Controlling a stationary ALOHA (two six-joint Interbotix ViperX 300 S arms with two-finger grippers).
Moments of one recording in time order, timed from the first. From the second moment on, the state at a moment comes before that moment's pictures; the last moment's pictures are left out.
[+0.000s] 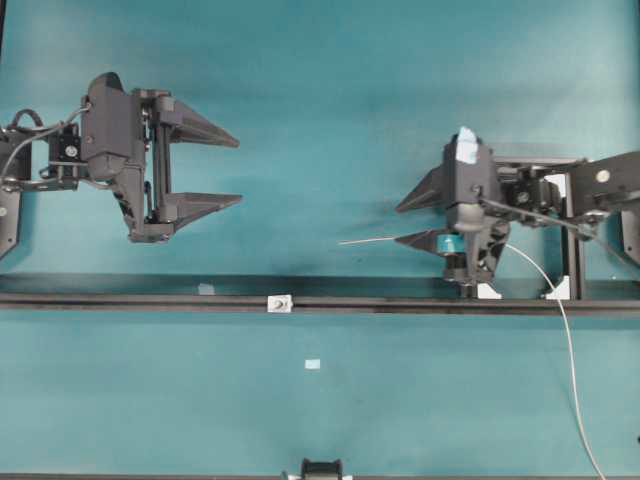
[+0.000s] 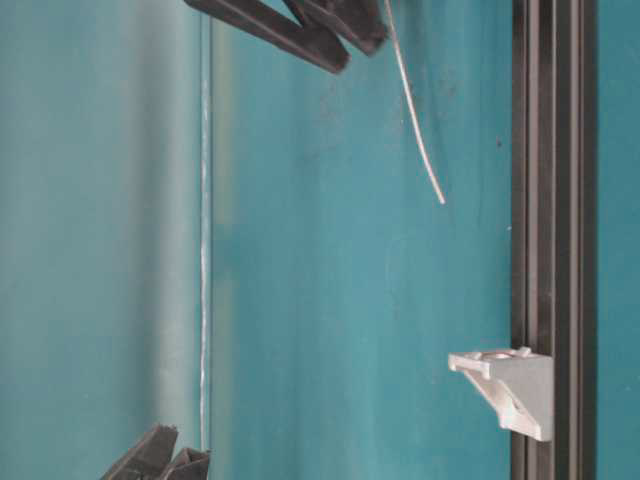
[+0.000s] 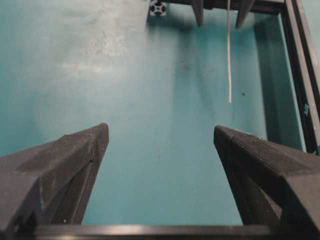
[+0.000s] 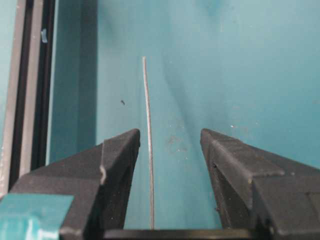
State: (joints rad) left arm 0.06 -0.23 1.11 -0.04 -0.56 0.00; right arm 0.05 -0.07 0.96 0.04 -0.21 0.27
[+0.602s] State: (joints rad) left arm 0.07 -0.22 1.11 -0.04 -0.56 0.00; right arm 0.05 0.01 0.93 0.05 -0.28 0.27
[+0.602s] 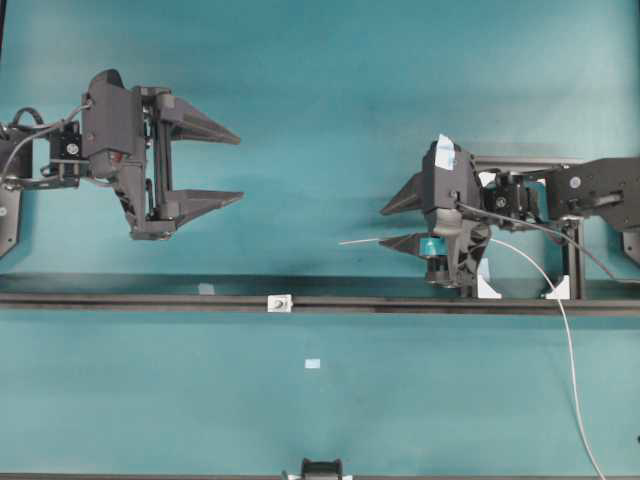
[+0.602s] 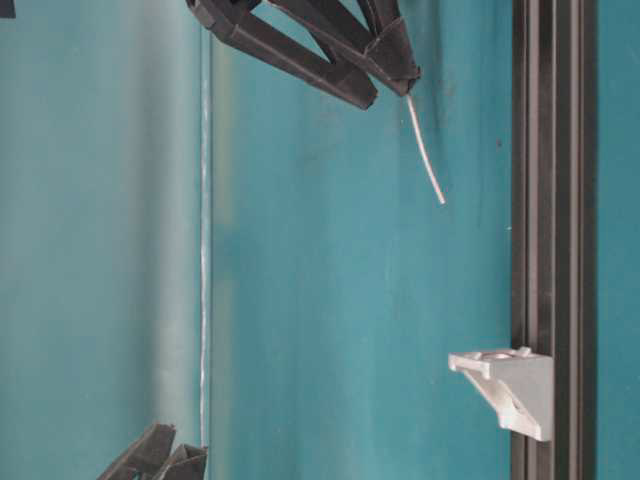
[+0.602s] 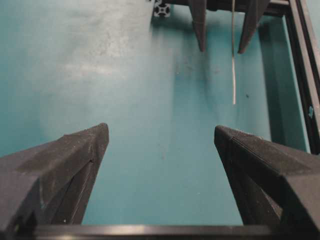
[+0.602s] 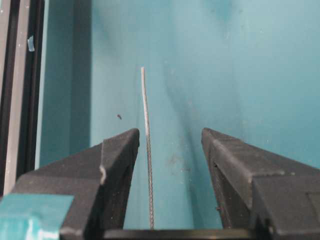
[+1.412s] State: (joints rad) left arm 0.08 -0.22 1.11 -0.04 -0.56 0.00; right arm 0.05 0.03 0.93 0.03 -0.28 0.30
